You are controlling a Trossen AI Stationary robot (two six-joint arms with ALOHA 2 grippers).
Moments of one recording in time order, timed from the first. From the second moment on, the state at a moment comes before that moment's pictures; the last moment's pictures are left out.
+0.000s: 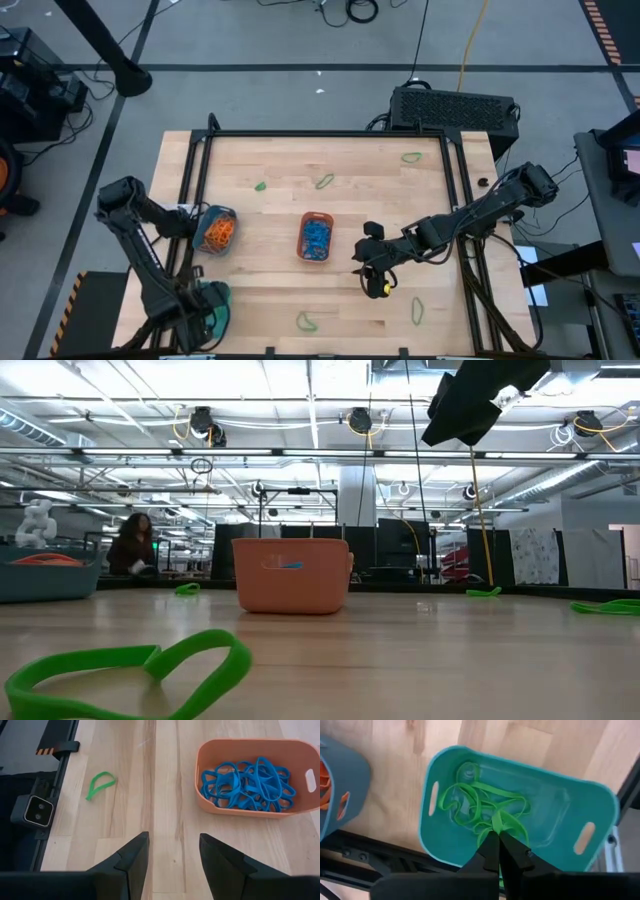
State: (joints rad) left arm -1.04 1.60 1.20 -1.19 0.00 -1.33; right arm 0.41 1.48 1.04 -0.38 0.16 0.43
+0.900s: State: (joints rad) left arm -1.04 1.60 1.16 -1.19 -0.03 -1.32; right arm 0.41 1.48 1.04 -0.38 0.16 0.43
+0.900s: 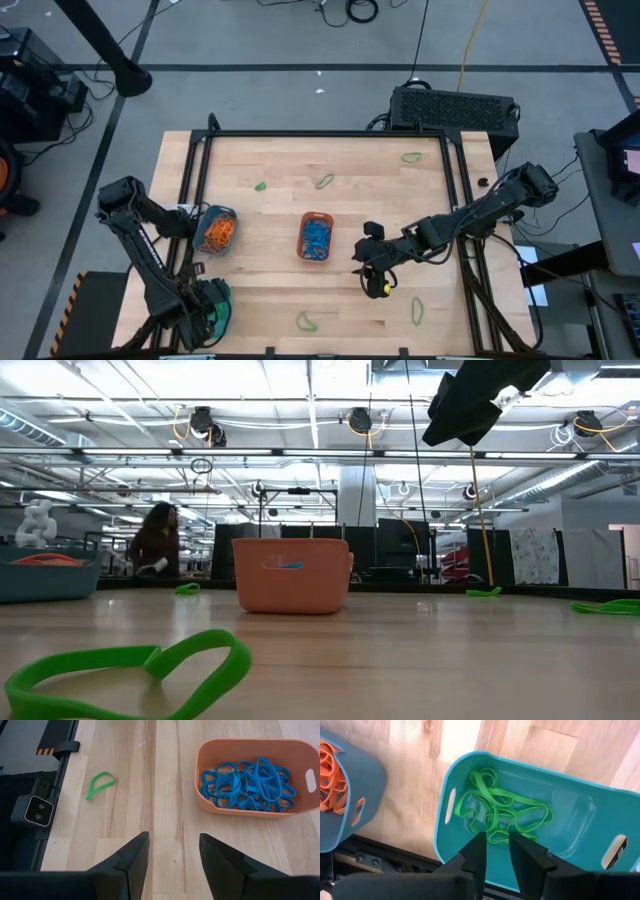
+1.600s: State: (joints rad) left arm -0.75 1.60 1.16 -1.29 -0.86 -0.99; right arm 0.41 1.48 1.03 -0.37 0.24 0.37
